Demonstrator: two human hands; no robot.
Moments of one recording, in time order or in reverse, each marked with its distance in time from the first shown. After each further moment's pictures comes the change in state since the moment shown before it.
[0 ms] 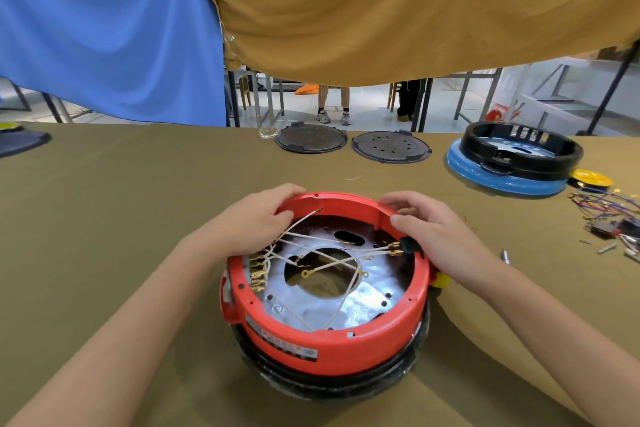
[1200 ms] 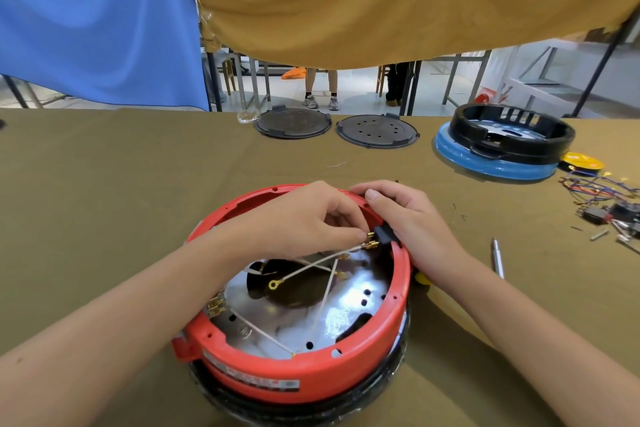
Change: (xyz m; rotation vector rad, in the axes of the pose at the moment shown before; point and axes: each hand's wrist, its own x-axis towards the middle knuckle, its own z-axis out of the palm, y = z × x) left_hand 0.020 0.063 0.032 -0.352 -0.273 0.287; right_hand 0.013 0.015 0.014 0.198 0.075 -0.063
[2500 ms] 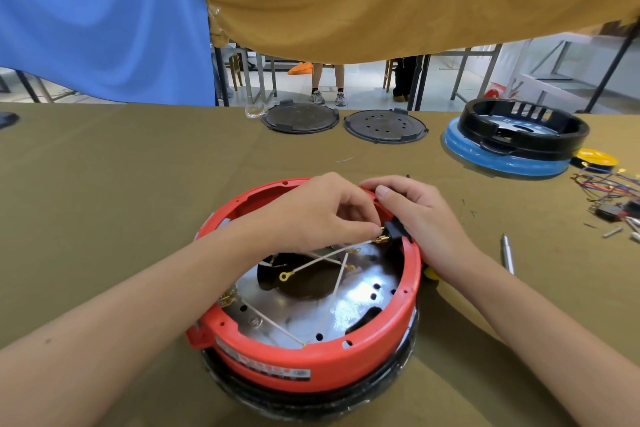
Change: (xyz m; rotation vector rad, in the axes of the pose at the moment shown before) left_hand 0.000 0.004 0.003 -0.004 0.062 0.025; right_hand -0.001 0.000 0.001 0.029 0.021 0.015
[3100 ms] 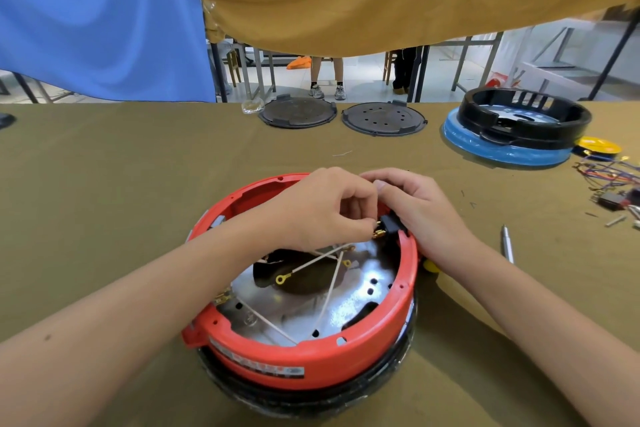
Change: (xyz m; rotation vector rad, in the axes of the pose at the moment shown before) left_hand 0.003 0.006 0.004 0.122 0.014 0.071; right_hand 0.003 0.002 -0.002 -0.009 -0.030 -0.019
